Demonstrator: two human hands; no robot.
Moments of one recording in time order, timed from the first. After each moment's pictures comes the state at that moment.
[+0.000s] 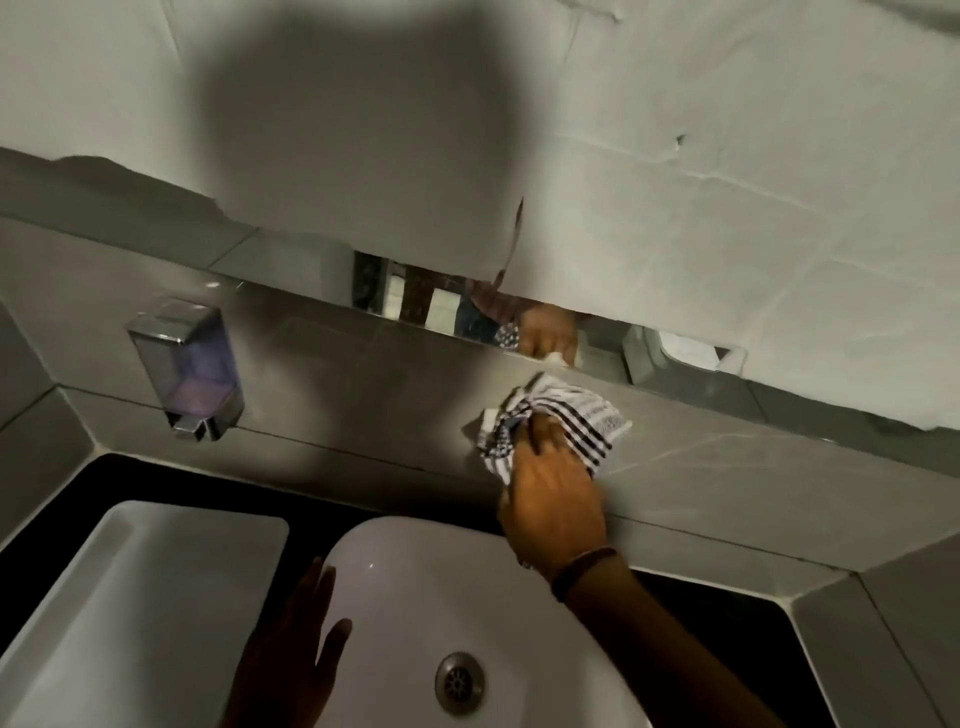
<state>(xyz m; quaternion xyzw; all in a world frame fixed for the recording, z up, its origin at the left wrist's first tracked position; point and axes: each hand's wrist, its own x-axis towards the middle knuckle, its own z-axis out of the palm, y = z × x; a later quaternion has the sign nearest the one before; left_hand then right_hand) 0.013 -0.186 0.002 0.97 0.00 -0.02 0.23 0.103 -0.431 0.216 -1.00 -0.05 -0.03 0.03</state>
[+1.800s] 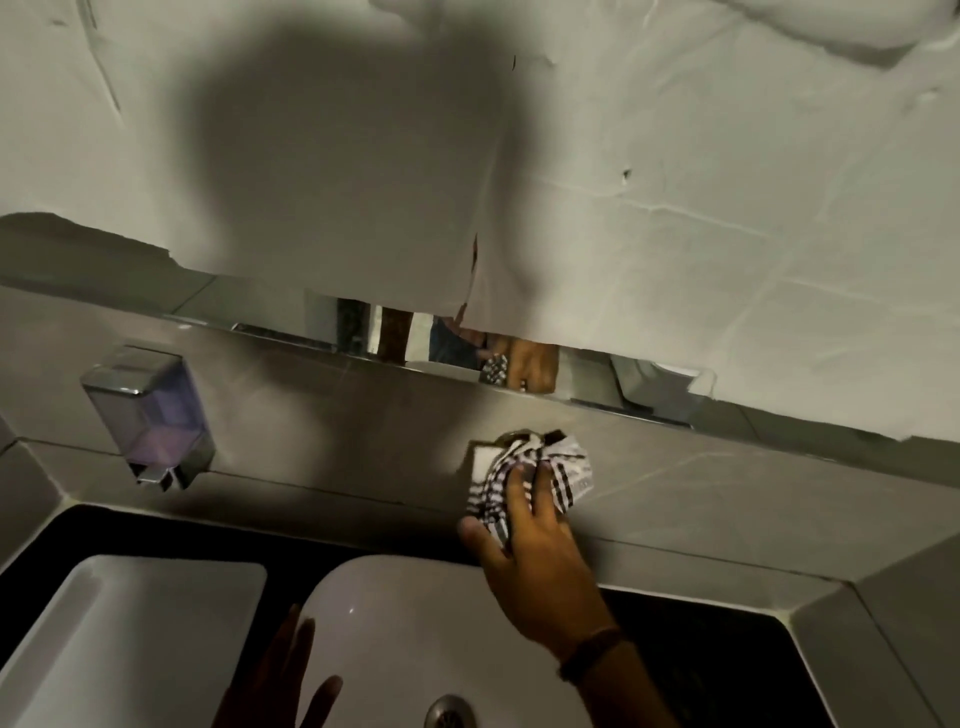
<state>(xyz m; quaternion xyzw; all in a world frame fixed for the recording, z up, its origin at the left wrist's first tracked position) 0.020 -0.192 0.007 0.95 -0.08 0.03 0.30 0.076 -0.443 0.217 -0.96 0.05 0.06 0.26</state>
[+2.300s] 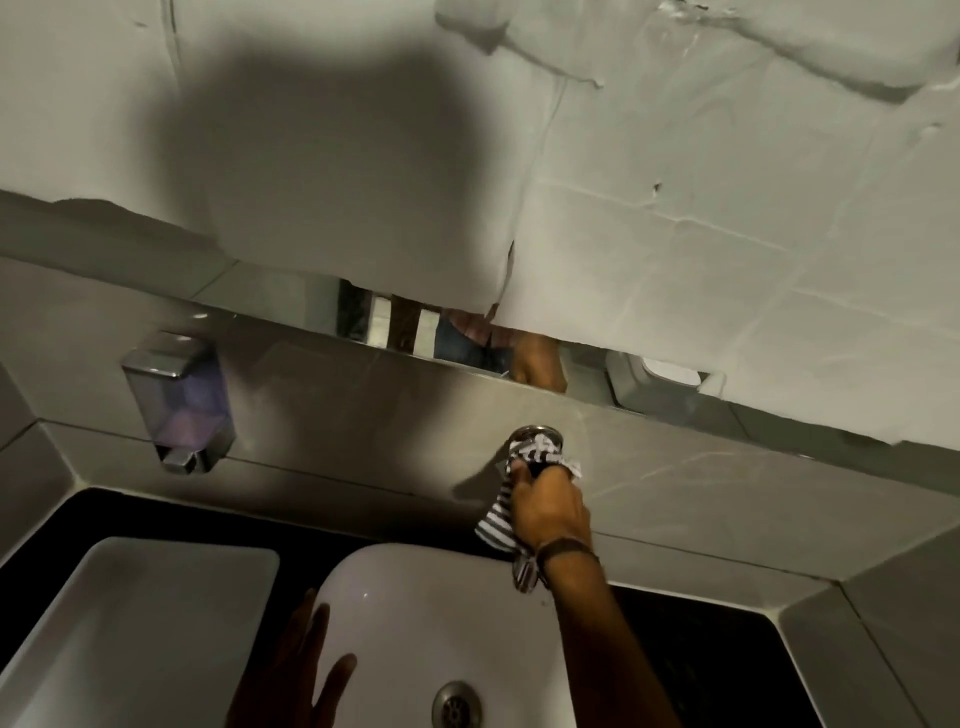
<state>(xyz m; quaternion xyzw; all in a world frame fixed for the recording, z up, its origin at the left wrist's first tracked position) 0.017 -0.188 -0.003 0.96 -0.01 -0.03 0.26 0.127 -0.424 0.221 -0.90 0.30 -0.02 0.31</state>
